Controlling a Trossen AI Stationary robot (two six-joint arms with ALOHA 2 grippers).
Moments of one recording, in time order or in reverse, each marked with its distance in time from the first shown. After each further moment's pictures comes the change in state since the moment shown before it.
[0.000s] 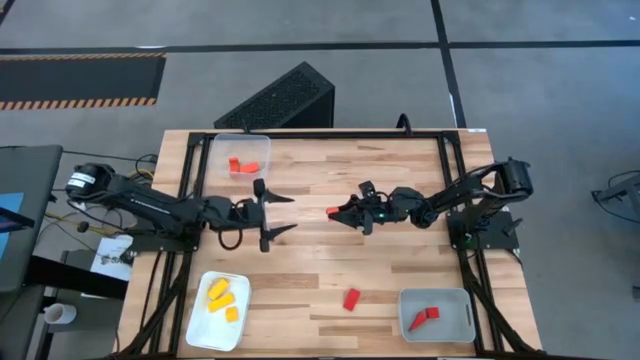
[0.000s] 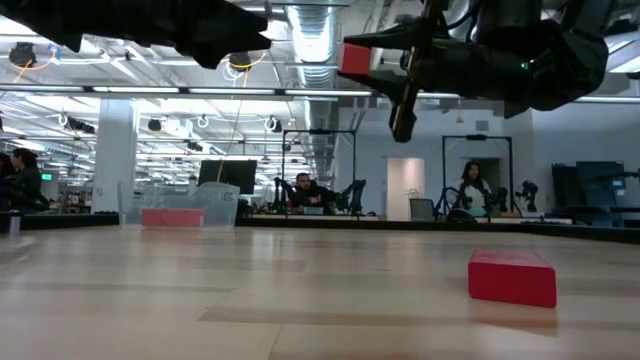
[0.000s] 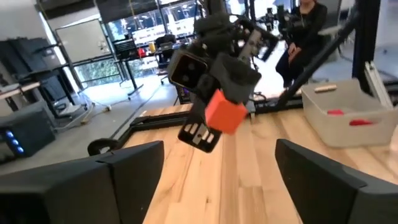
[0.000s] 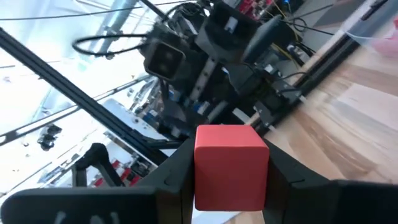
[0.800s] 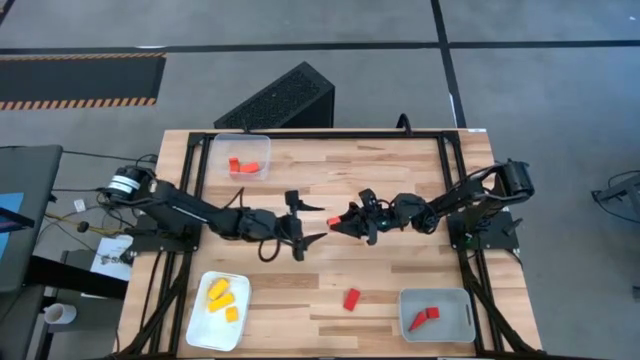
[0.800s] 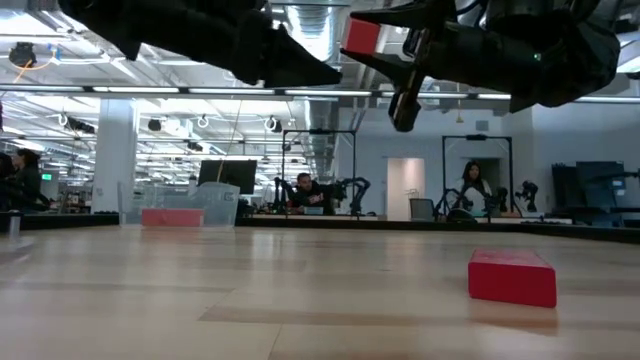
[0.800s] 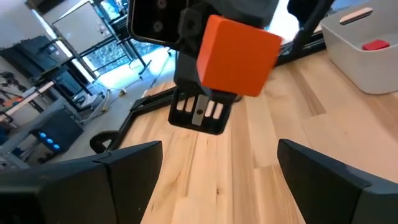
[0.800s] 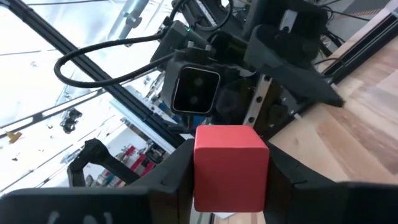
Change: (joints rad) left arm -0.024 0.429 0.262 0.002 -0.088 0.166; right arm 0.065 0.000 0.000 0.035 -0.019 -0.017
